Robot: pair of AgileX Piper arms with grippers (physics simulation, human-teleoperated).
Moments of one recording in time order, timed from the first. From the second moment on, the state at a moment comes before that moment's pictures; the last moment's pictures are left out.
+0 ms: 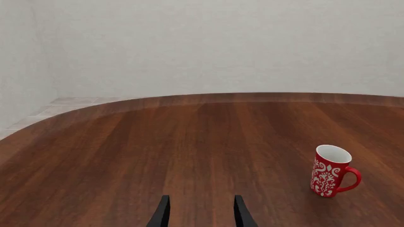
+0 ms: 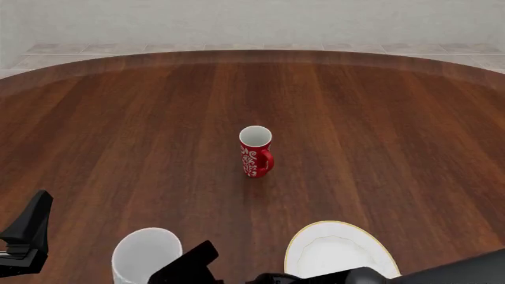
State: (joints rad) left arm 0.00 0.00 -0.01 0.00 0.01; right arm 1.37 1.76 -0.85 -0.15 0.67
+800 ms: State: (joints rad) left arm 0.00 0.00 -0.01 0.00 0.01; right arm 1.31 1.48 -0.78 0.04 0.59
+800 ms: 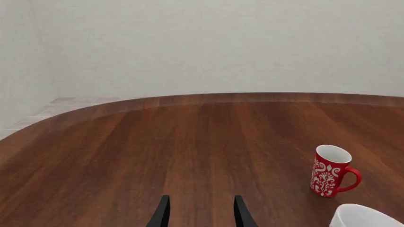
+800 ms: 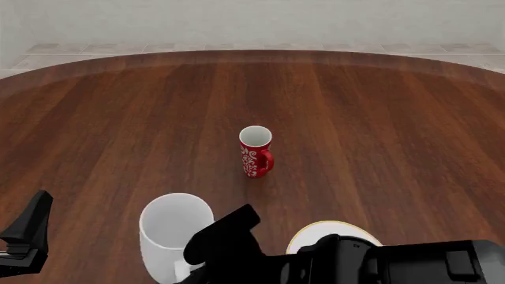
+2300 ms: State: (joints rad) left arm 0.00 0.00 -0.01 0.00 0.01; right arm 1.05 0.71 -0.38 0.33 0.57
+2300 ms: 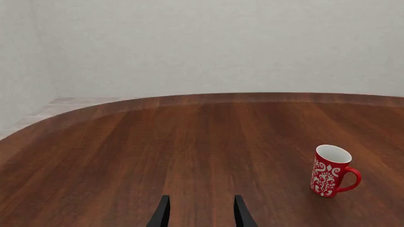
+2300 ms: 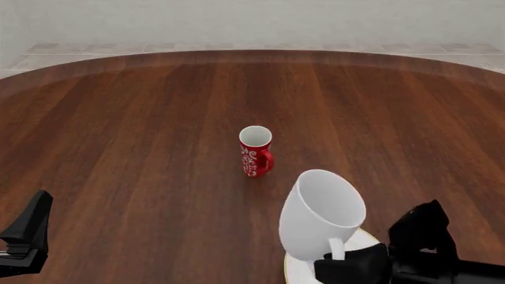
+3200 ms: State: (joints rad) left arm 0.00 0.00 -0.01 0.00 0.01; right arm 0.95 0.43 -0.32 0.57 0.54
